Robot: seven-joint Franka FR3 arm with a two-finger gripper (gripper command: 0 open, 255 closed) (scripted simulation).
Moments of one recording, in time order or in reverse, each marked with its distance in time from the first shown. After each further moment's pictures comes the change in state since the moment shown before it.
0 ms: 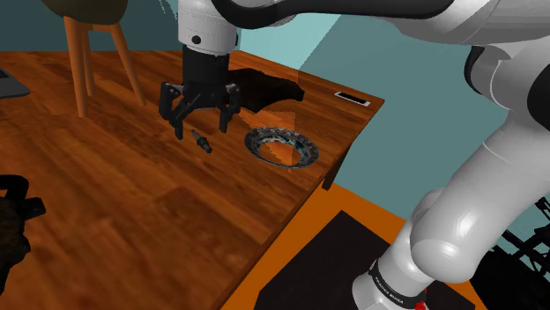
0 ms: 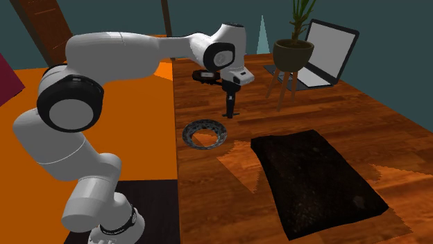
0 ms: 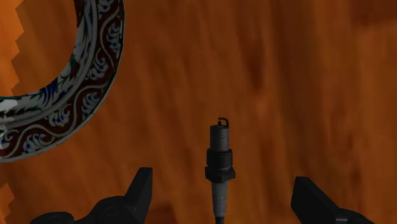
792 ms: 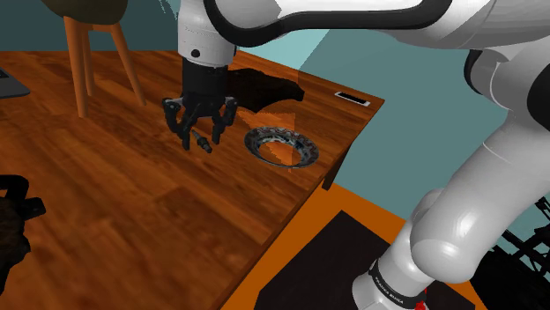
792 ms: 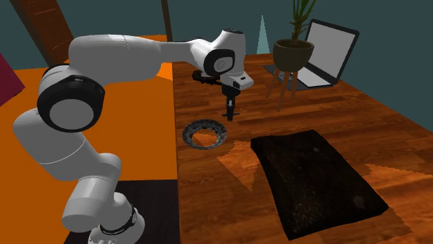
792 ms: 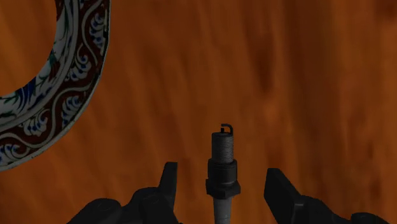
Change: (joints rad) arm 0.001 0.001 0.001 -0.047 0.000 0.049 0.000
